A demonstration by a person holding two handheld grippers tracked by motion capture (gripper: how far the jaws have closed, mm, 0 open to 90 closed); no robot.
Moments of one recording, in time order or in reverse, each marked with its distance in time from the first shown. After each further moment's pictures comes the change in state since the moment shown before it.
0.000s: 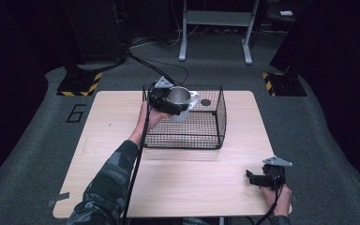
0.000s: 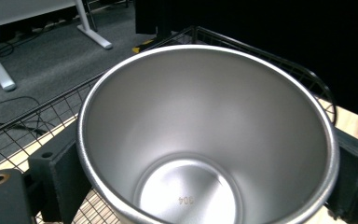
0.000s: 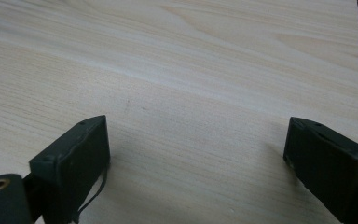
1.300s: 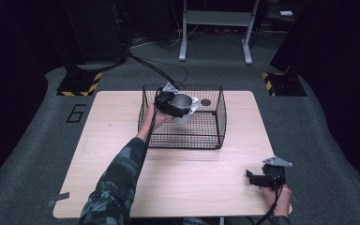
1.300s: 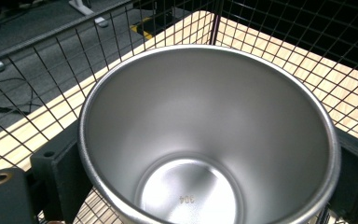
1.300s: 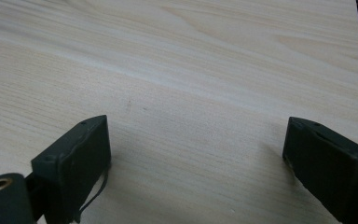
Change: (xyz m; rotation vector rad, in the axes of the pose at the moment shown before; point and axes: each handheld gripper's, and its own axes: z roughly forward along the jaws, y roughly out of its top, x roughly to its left) left arm 0.027 -0.031 0.057 0.083 -0.021 0.005; right arm 0.001 0.000 -0.001 0.002 -0.001 -0.010
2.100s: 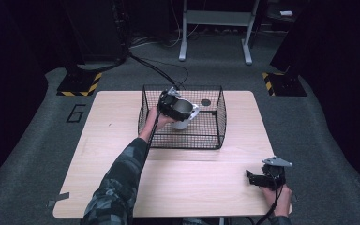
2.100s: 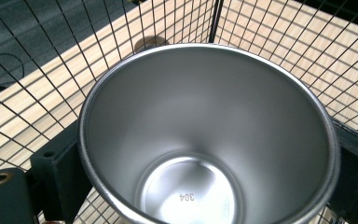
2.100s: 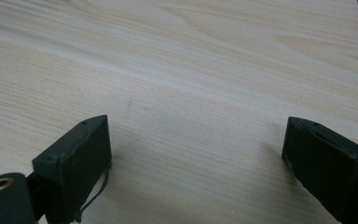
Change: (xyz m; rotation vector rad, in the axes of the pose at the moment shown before) left arm 0.004 -0.012 0.024 0.119 -0.003 0.012; right arm 0.000 0.000 0.000 0.001 0.004 0.001
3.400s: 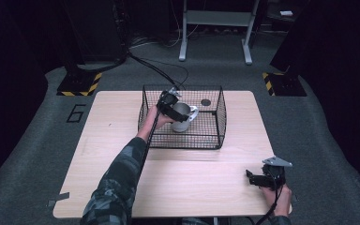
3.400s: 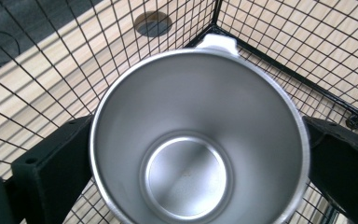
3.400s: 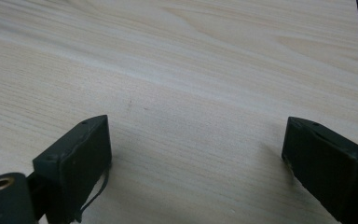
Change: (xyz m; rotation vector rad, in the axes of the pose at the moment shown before) left arm 0.000 0.006 -0.005 0.080 0.006 0.018; right arm 0.000 0.000 0.000 -0.003 -0.002 -0.005
